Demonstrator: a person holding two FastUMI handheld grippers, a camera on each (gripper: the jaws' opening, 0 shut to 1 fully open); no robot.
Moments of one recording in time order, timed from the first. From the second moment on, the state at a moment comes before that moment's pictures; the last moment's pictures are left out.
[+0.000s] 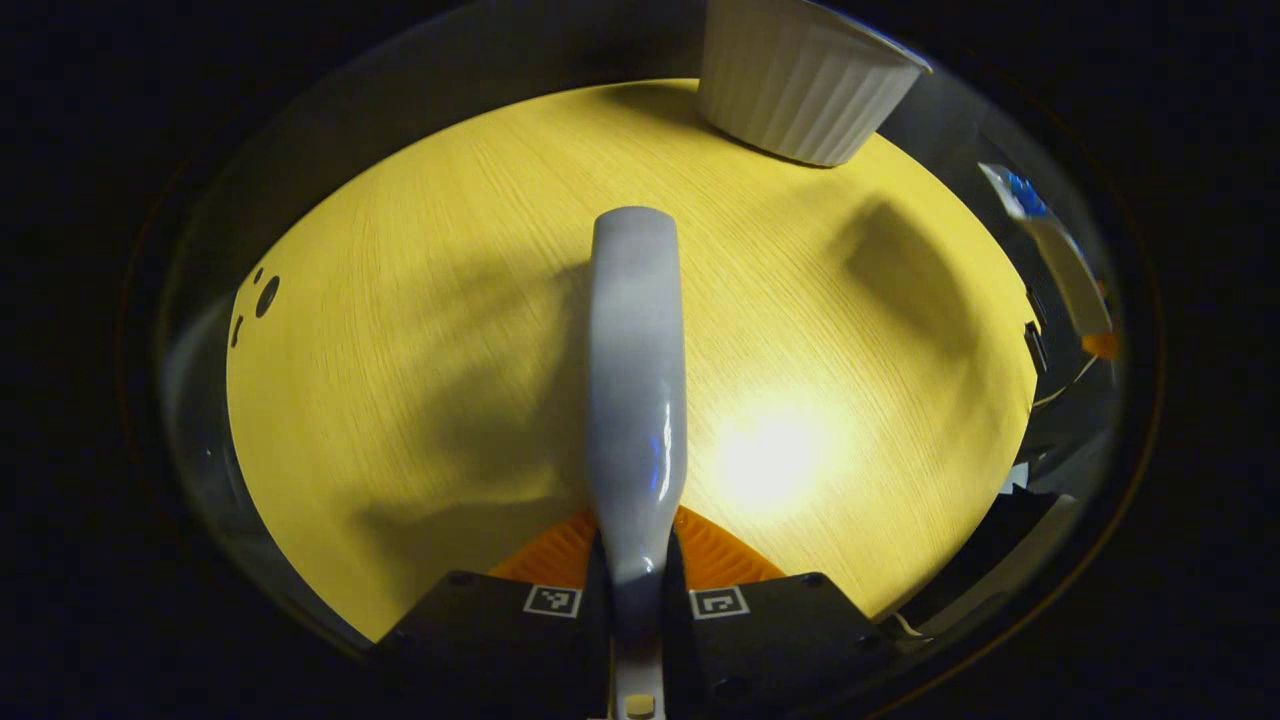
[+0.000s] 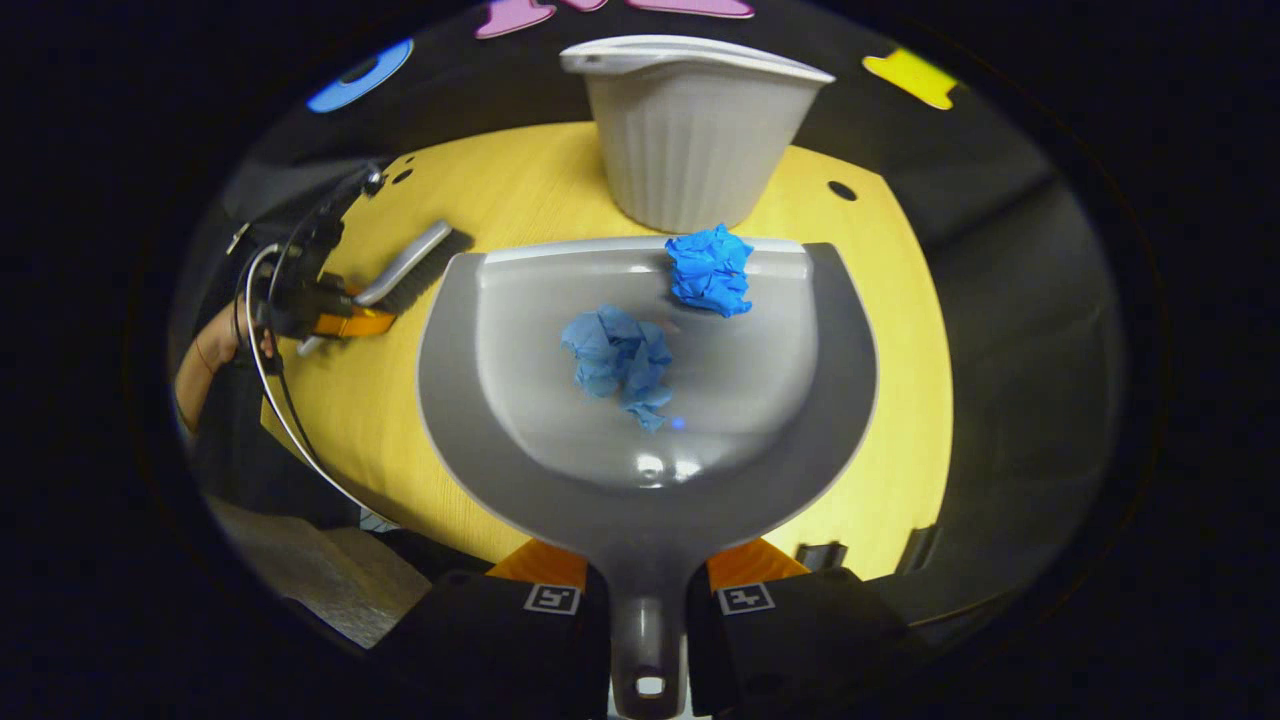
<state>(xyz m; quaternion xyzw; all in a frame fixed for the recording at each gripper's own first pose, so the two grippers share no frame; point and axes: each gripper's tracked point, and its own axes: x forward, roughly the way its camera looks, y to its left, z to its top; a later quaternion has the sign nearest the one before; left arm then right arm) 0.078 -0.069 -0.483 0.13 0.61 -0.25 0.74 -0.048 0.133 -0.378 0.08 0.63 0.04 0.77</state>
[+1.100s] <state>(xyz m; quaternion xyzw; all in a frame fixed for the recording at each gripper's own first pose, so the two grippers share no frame) 0.077 -0.067 -0.481 0.14 0.61 -0.25 0.74 0.098 0.044 -0.348 -0.01 0.54 -0.07 0.84</state>
